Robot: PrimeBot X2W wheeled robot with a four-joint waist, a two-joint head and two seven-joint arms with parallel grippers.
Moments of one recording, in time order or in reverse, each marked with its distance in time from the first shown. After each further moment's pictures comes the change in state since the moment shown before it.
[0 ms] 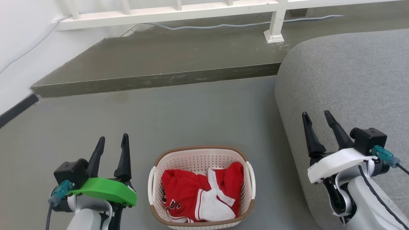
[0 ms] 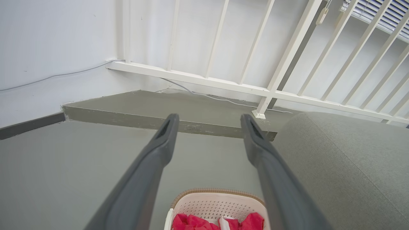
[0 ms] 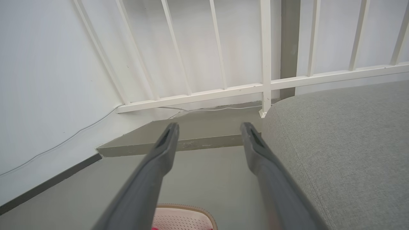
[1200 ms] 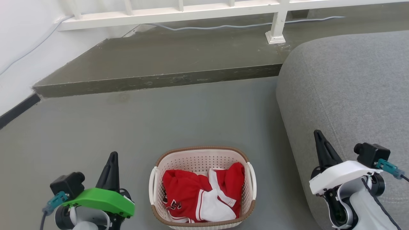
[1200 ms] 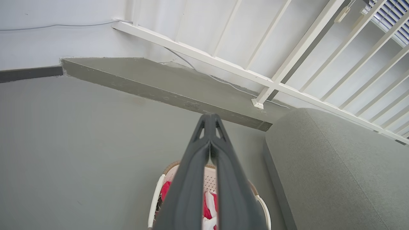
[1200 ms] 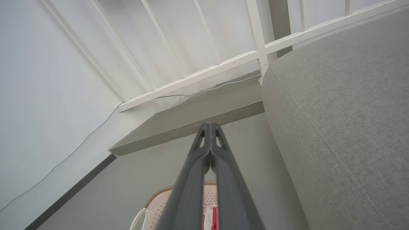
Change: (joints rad) left arm 0.056 -0.027 0.040 0.029 -0.113 -0.027 0.049; right arm 0.073 0.054 -0.061 0.032 0.115 0.028 0.038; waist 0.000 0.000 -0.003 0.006
